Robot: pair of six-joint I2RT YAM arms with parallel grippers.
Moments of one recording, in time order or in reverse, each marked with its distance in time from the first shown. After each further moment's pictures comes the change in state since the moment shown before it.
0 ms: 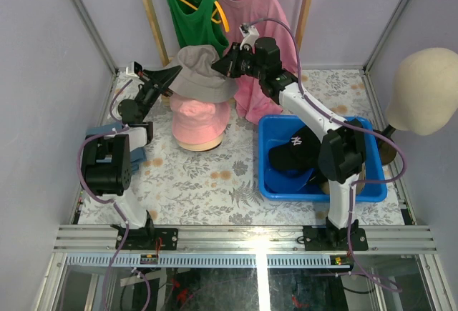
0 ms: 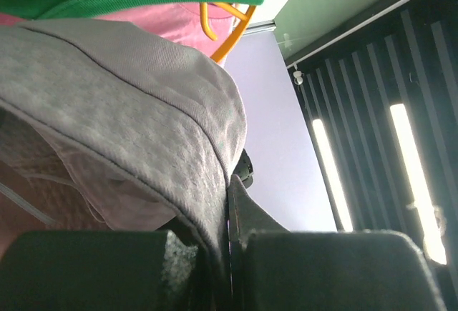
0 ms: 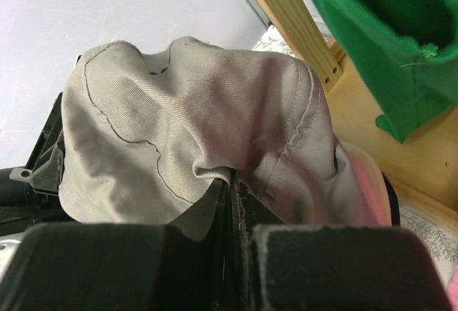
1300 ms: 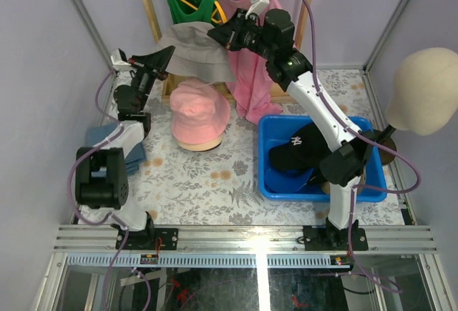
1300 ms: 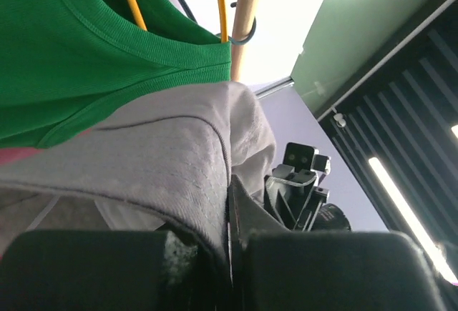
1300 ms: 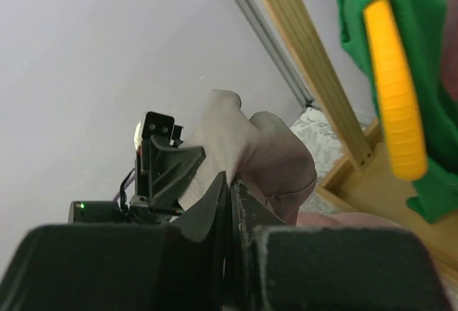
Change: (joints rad) left arm -0.037 -0.205 0.051 -0.340 -0.263 0.344; right arm 0.043 -0.050 0.338 -0.168 0.070 0.048
